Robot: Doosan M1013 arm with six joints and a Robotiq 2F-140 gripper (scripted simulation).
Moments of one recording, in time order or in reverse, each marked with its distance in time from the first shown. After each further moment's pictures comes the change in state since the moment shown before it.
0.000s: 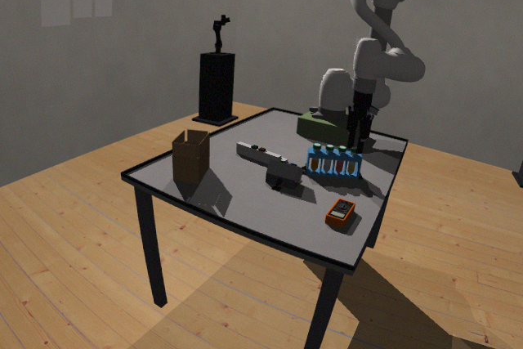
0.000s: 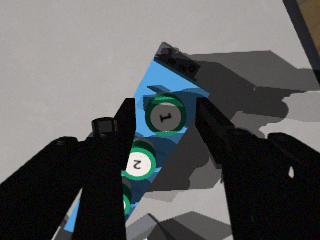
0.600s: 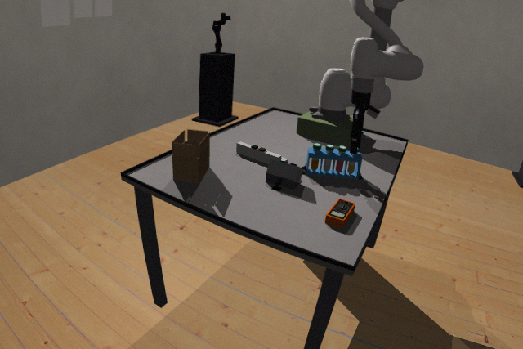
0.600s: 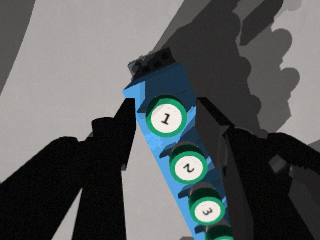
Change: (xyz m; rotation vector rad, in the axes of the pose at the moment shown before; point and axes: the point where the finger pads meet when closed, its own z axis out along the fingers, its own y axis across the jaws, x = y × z) arm 0.000 0.000 0.000 -0.008 0.036 0.917
